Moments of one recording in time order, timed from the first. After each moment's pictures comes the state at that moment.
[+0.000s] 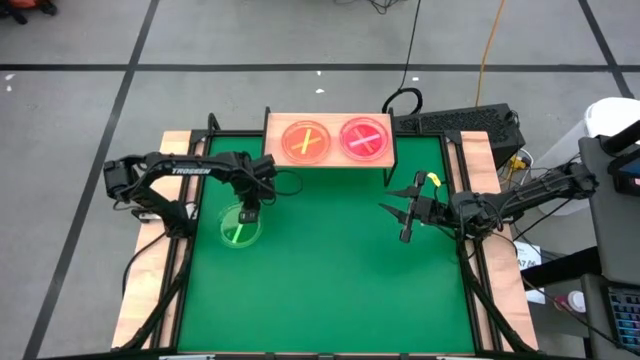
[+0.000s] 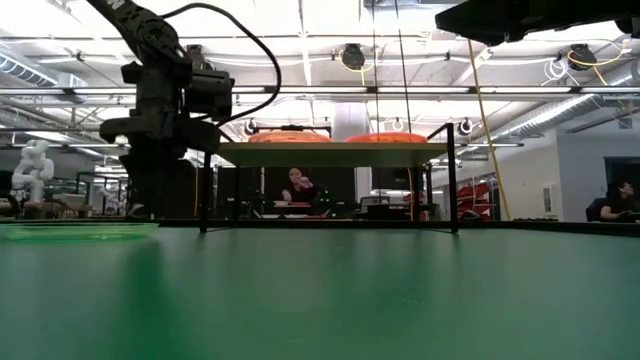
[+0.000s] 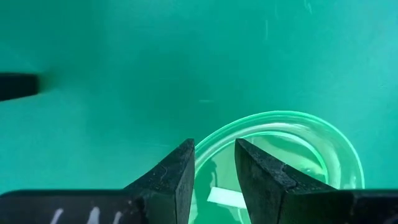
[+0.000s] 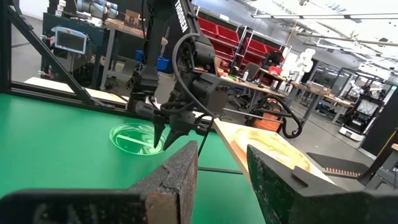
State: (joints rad) left arm 0.43 1.49 0.83 -0.81 0.24 0.37; right arm 0.26 0.78 0.38 0.42 0.53 -0.31
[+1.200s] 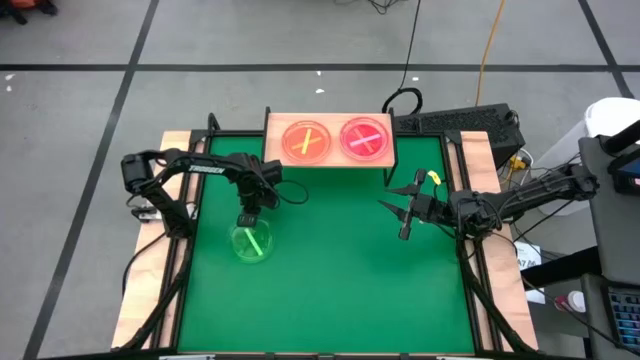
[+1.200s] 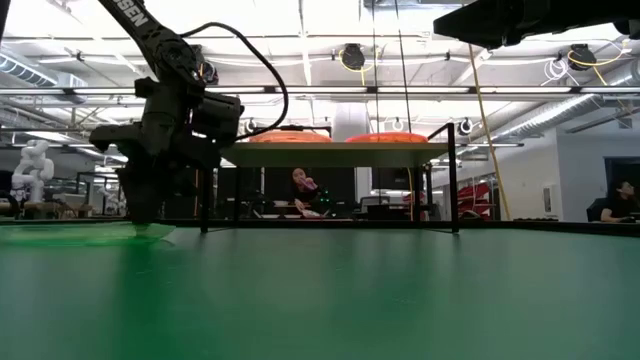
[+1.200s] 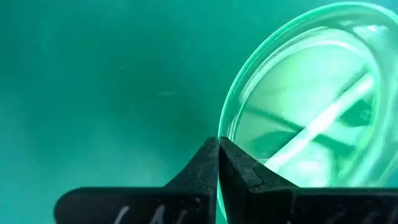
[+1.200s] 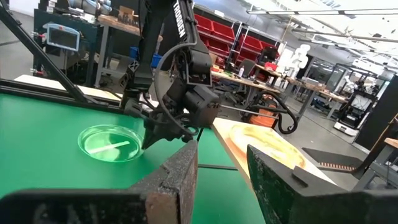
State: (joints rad) left arm 0.42 1.64 0.86 -0.88 0.33 0.48; right arm 0.24 0.78 0.38 0.41 0.53 -0.30
